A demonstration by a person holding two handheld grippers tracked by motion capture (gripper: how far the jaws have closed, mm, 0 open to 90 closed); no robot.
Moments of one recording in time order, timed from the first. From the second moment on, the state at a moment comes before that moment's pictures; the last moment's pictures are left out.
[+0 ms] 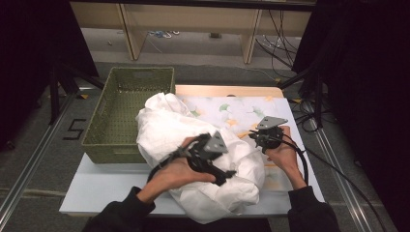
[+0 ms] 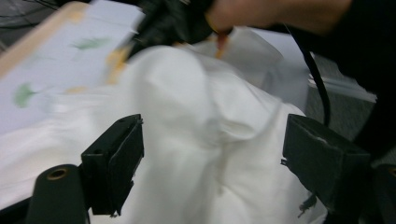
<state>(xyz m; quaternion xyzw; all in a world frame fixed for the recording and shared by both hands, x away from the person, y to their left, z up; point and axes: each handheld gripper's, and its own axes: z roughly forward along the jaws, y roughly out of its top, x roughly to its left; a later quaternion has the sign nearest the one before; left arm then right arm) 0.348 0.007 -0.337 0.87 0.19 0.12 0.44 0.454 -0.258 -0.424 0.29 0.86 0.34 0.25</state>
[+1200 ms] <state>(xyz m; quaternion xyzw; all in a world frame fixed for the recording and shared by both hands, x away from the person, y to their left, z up) 0.468 0.151 -0.399 0.78 0.45 0.09 0.42 0.455 -0.256 -0.427 0.27 0.87 0.34 0.24</state>
